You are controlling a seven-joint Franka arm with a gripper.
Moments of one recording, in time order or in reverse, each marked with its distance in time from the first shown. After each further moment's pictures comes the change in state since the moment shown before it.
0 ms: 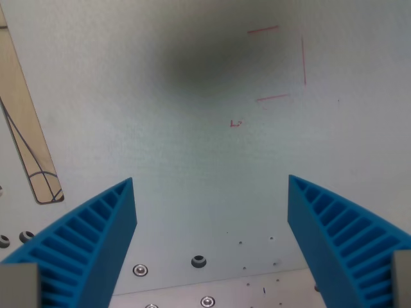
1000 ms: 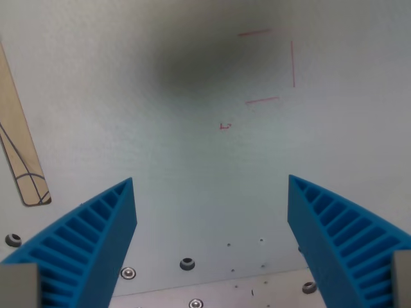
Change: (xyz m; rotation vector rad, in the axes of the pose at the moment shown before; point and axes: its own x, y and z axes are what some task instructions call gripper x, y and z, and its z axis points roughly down) arm 0.001 0.003 0.000 -0.028 0.005 -0.014
